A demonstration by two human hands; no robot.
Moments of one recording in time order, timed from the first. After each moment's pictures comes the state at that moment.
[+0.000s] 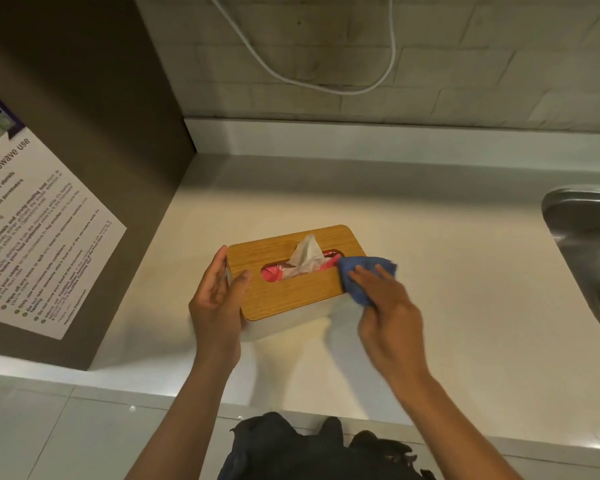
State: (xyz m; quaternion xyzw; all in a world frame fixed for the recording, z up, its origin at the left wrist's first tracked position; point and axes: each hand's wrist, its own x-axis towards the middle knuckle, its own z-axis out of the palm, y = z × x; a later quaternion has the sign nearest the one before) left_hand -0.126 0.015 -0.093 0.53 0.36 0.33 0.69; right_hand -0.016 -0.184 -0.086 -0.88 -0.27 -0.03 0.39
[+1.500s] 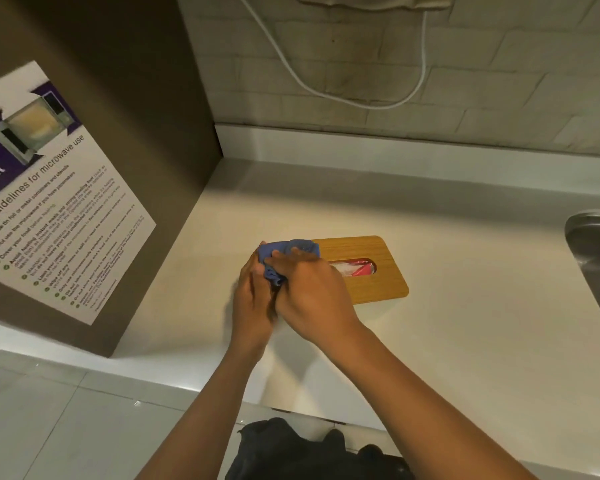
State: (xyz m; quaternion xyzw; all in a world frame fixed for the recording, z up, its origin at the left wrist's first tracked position) left_hand -0.114 0.016 -0.101 0.61 0.30 0.29 0.67; right_hand -0.046 -0.066 -0.021 -0.85 -0.46 0.05 0.25
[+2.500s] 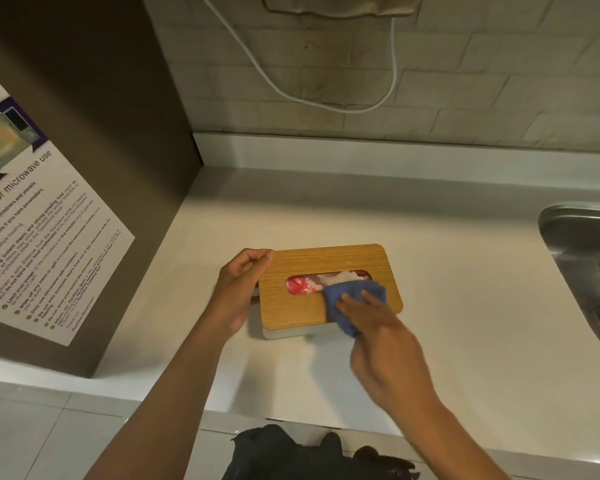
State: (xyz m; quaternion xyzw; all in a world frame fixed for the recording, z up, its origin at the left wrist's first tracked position) left_hand -0.084 0.061 -0.095 0.58 0.32 0.13 0.74; right_hand -0.039 -0.186 -0.064 -0.90 -0.34 0.00 0.28
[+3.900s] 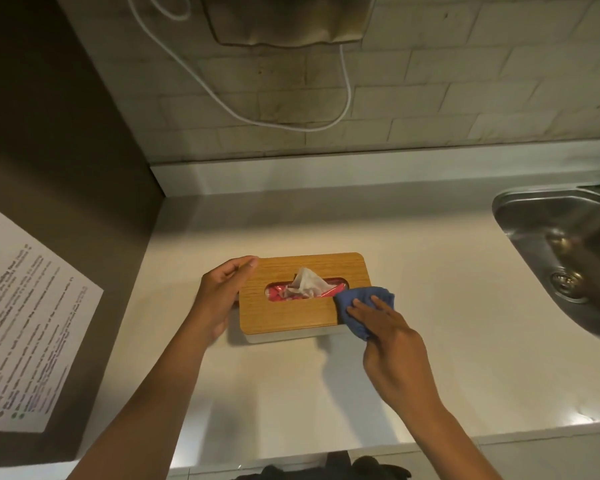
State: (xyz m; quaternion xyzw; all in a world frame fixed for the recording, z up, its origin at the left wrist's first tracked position) left_hand -0.047 0.116 -0.103 0.64 0.26 0.06 0.72; right_hand -0.028 -0.179 -0.074 -0.90 -0.25 -0.04 0.35
